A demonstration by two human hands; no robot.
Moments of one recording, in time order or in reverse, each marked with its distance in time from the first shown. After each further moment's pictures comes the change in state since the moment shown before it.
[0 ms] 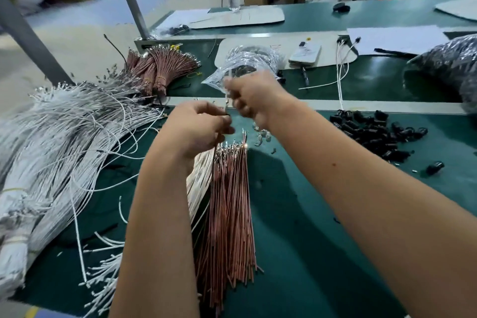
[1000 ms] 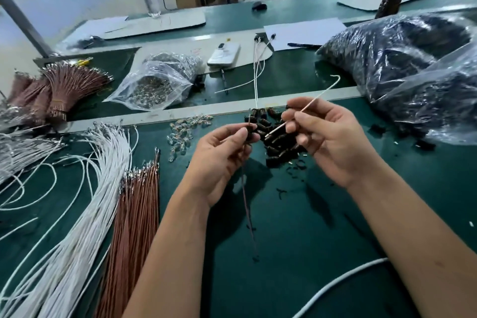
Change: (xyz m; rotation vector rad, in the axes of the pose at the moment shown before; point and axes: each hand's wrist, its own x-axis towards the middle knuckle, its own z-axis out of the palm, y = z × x) left_hand 0.002 -0.029 0.172 -0.586 -0.456 -0.011; right_hand -0.110 0.079 -0.227 0.443 0.120 -0.359
